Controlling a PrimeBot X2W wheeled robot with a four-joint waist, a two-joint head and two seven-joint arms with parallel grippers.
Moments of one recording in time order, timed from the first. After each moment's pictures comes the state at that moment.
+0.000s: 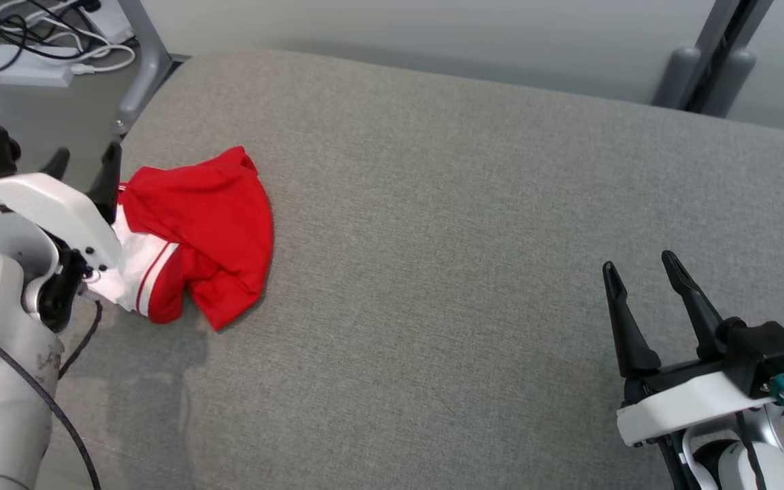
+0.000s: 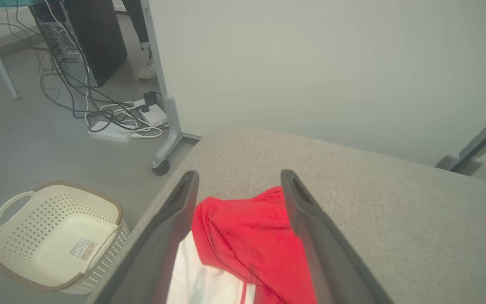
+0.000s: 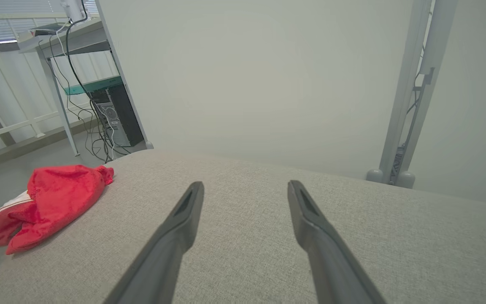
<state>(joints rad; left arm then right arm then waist) -0.79 0.34 -0.23 0.84 -0.59 -0.11 0.07 -0.08 -0.05 0.10 -0.04 0.14 0.13 -0.07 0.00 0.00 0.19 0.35</state>
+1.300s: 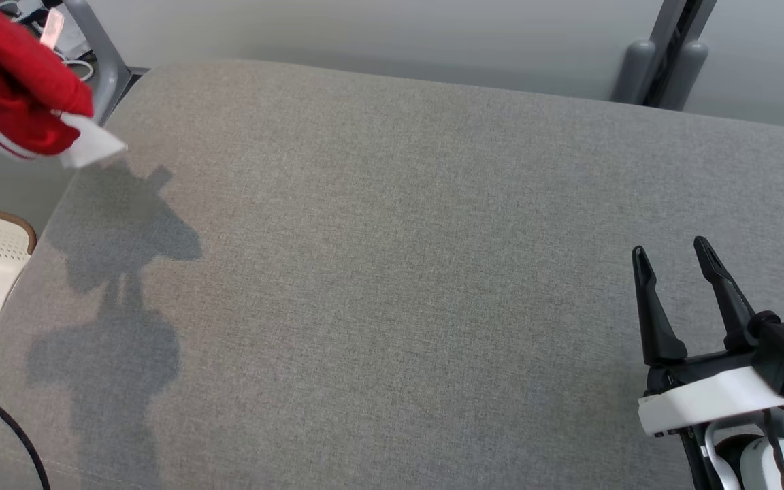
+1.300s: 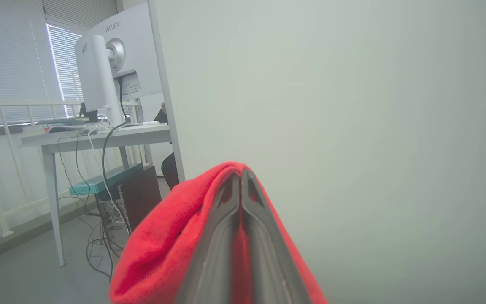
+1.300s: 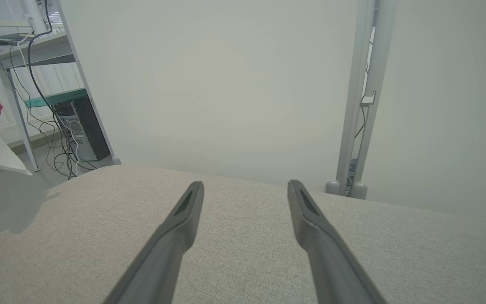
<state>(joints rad) -0.94 0.50 -0.24 0.71 -0.55 -0.01 -0.26 -0.09 -0.05 0.04 -0.08 0.12 0.13 -0.07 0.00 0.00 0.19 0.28</state>
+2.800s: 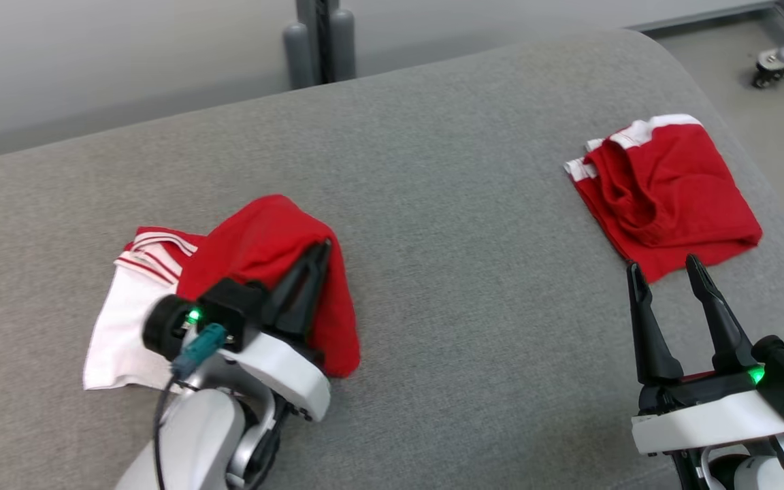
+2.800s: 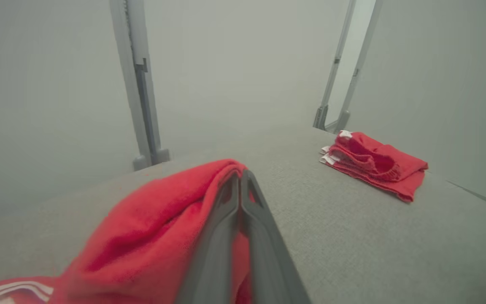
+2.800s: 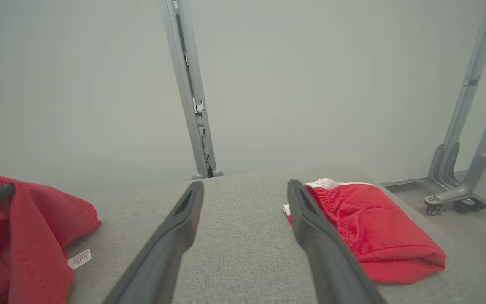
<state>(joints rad) -0.36 0.23 -0.54 0.17 -0.43 0.07 -0.13 -0.04 -0.05 0.07 -0.09 0.23 0.13 -0.15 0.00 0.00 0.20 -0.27</state>
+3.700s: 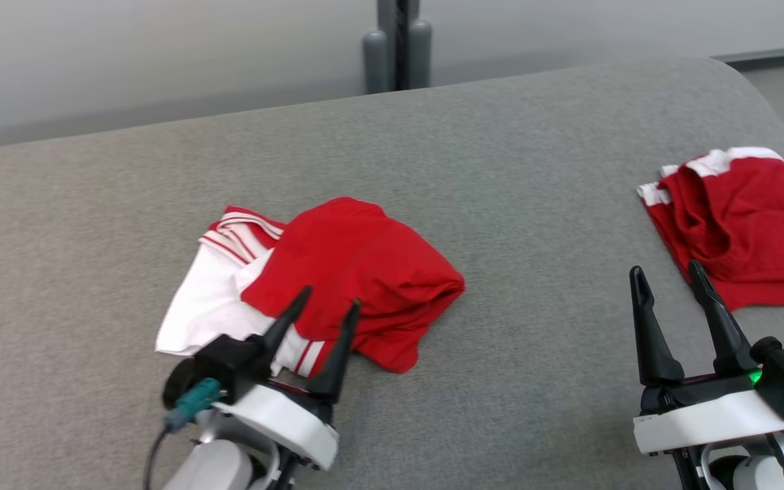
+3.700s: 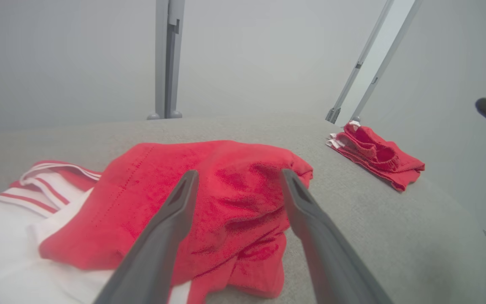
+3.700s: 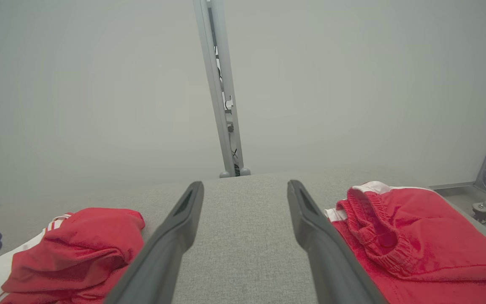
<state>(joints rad) -0.25 0.18 -0.57 0.24 -0.53 0.01 -0.22 -0.05 -0.05 0.07 -0.04 0.23 0.13 -0.17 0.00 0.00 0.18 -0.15</state>
